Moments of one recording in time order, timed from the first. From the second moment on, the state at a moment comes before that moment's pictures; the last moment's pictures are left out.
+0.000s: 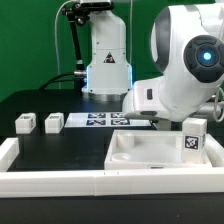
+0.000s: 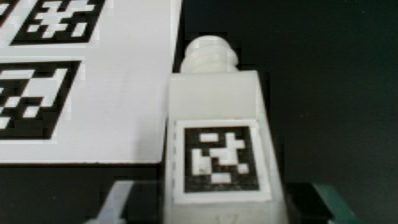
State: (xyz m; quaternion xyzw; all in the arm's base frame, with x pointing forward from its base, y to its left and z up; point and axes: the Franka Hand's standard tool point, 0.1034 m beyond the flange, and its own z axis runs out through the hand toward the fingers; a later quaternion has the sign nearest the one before) arm 0.377 0.106 0.007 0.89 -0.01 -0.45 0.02
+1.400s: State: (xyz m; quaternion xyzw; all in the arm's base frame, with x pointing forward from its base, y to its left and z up) arm 0.404 0.092 0.048 0.94 -0.04 -0.34 0.02
